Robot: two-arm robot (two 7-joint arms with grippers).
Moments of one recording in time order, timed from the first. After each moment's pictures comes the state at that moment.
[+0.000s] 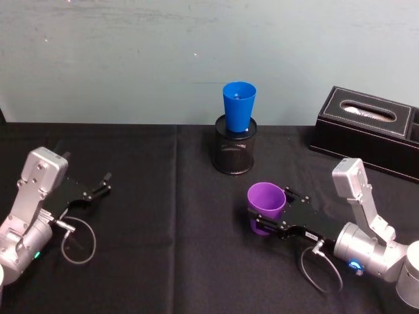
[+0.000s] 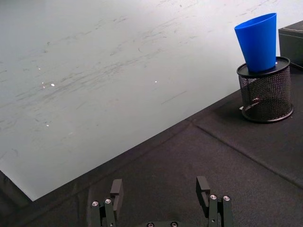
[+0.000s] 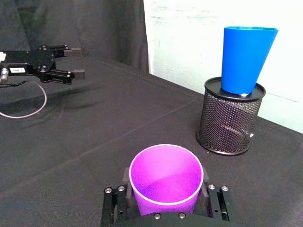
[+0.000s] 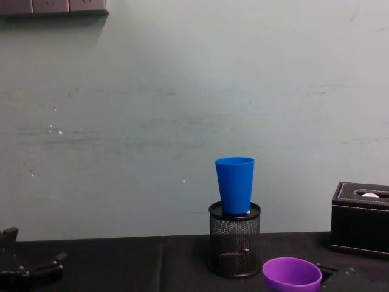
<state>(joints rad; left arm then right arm) -0.20 0.60 0.45 -1.41 -0.25 -0.12 0.03 0.36 0.42 -0.47 -1.15 0.40 -0.16 0.63</state>
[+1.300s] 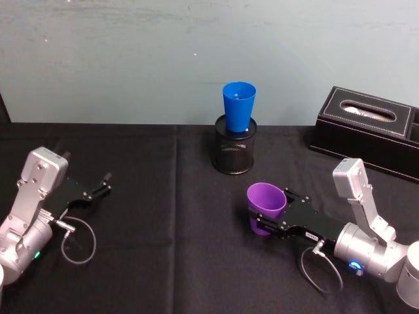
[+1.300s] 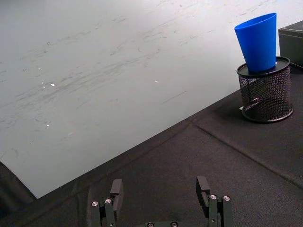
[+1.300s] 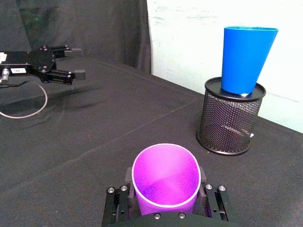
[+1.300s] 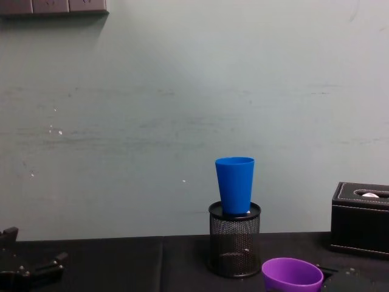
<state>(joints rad) -0.20 0.60 0.45 -1.41 -0.25 -0.12 0.03 0.36 0.43 -0.47 -1.15 0.40 -0.16 0.63</state>
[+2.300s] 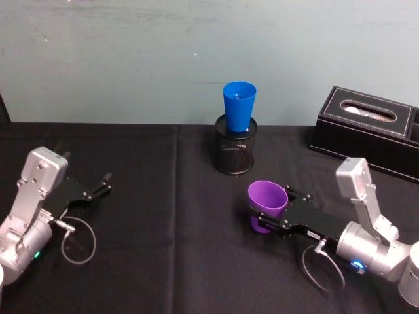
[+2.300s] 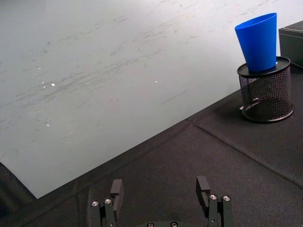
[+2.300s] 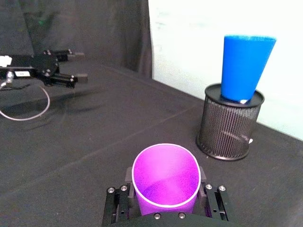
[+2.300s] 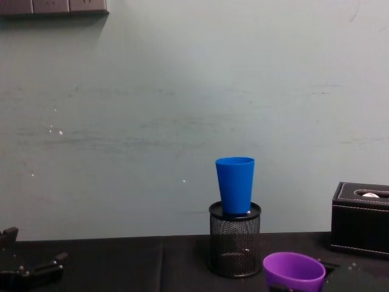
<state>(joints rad) -0.20 0.60 0.45 -1.41 -0.25 -0.12 0.03 0.36 0.43 -0.47 -1.15 0.40 -0.18 0.64</state>
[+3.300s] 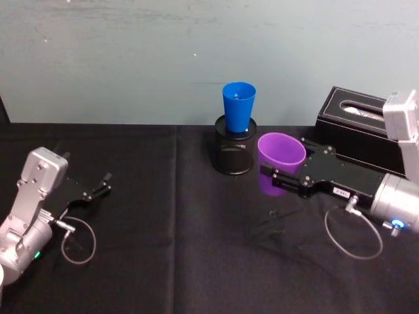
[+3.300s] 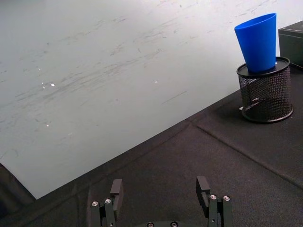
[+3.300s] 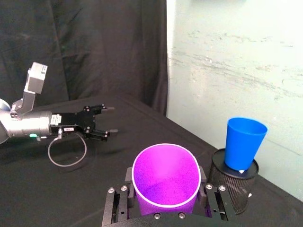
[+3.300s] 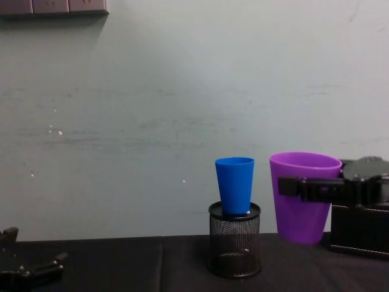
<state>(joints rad) -0.20 0.60 0.45 -1.41 -0.25 -0.12 0.03 0.32 0.61 -0.39 -1.59 0.55 0.08 0.64</state>
